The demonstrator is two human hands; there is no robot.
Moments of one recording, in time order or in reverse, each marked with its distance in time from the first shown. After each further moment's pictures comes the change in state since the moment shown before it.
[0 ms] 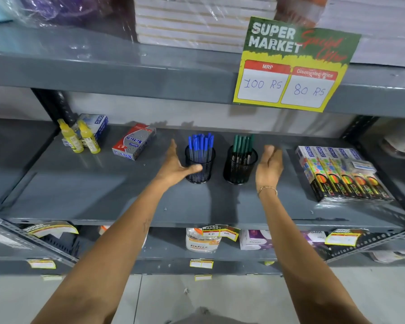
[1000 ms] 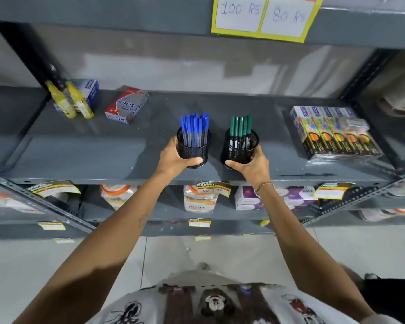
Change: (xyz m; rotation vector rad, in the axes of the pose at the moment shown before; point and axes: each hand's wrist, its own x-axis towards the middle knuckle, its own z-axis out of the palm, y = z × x) left_hand -0.072 -0.028 0.042 -0.125 0.058 -0.014; right_hand -0.077 0.039 -0.054 -0.136 -0.437 0.055
